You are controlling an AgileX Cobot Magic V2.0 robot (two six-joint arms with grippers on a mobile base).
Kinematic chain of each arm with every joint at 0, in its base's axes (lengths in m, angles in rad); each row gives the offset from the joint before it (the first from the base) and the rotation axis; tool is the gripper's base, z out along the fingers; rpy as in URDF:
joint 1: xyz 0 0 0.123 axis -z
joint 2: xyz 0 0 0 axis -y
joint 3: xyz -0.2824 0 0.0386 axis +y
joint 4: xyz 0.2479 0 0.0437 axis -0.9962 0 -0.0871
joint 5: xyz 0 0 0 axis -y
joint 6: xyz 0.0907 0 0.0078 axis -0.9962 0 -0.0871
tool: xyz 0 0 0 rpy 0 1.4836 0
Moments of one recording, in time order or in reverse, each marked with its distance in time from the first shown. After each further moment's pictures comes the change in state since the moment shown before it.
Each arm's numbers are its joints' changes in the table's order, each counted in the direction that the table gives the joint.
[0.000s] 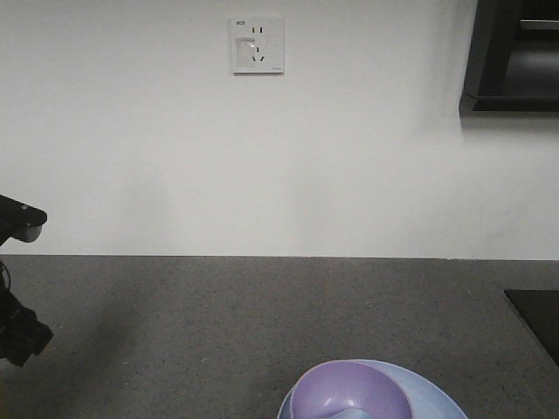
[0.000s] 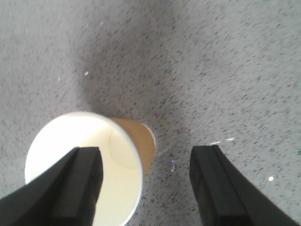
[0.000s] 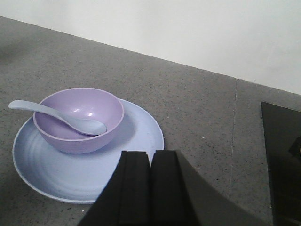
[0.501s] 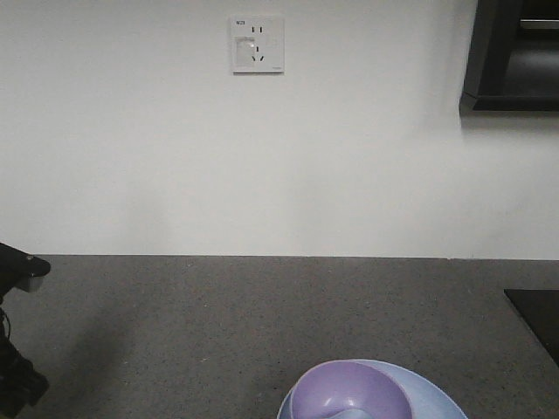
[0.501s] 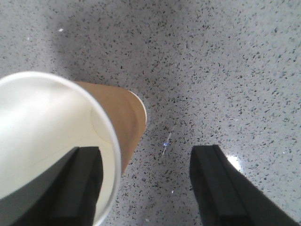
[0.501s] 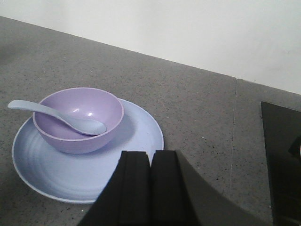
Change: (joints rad) left arm -0.006 0.000 0.144 -0.001 0.032 0.001; right arm 0.000 0.000 0.000 0.000 -0.001 0.000
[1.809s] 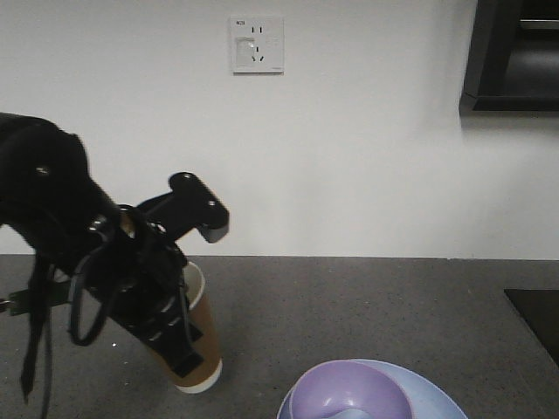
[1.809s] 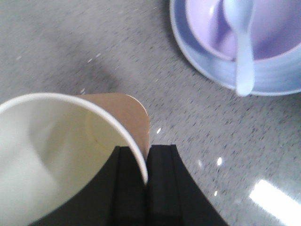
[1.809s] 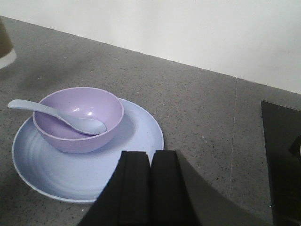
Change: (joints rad) left arm 0.366 -0.161 -0.395 0.239 -0.015 -0.378; right arm 0.000 0.000 0.000 0.000 -0.001 0.000
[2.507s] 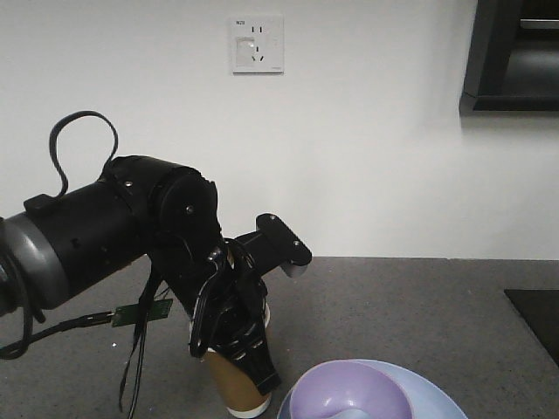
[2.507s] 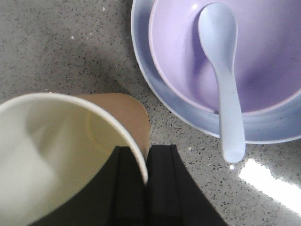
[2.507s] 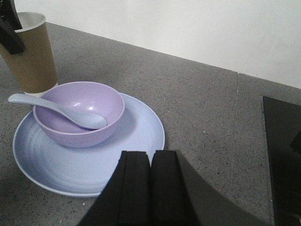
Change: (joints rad) left arm 0.085 -0.239 -0.157 -0.002 -0.015 0.033; right arm 0.000 0.000 0.000 0.000 -0.020 0.000
